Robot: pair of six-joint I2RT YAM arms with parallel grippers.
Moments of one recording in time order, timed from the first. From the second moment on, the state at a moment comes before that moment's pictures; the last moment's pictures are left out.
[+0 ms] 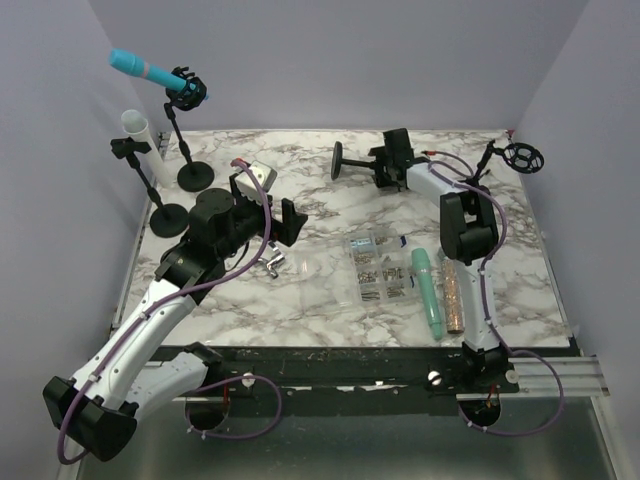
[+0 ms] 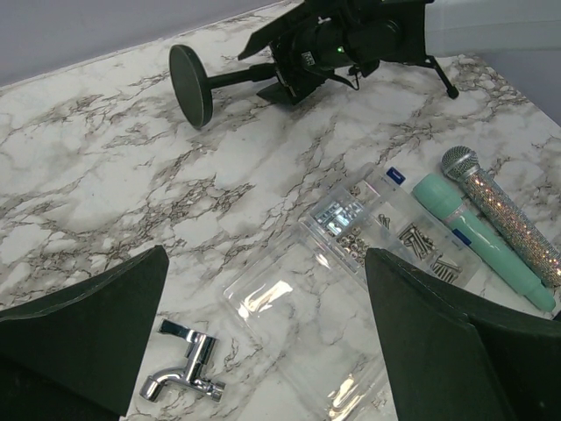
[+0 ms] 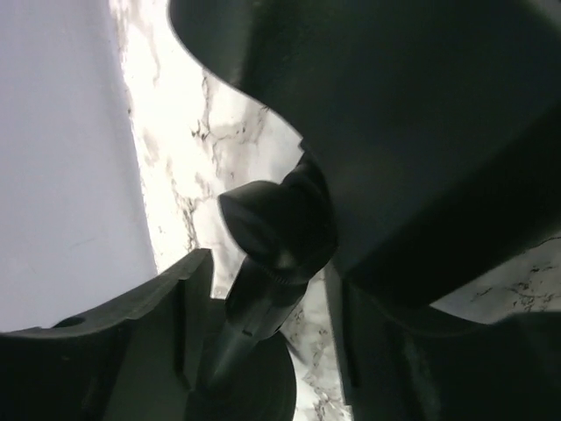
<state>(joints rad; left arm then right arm) -0.52 0.93 0.94 -0.21 0.15 -0.12 0.29 2.40 1.89 -0.24 0.19 1.57</state>
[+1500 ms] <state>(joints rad) -0.52 0.97 0.94 -0.21 0.16 -0.13 0.29 2.21 1.28 1.05 0.49 -0.17</state>
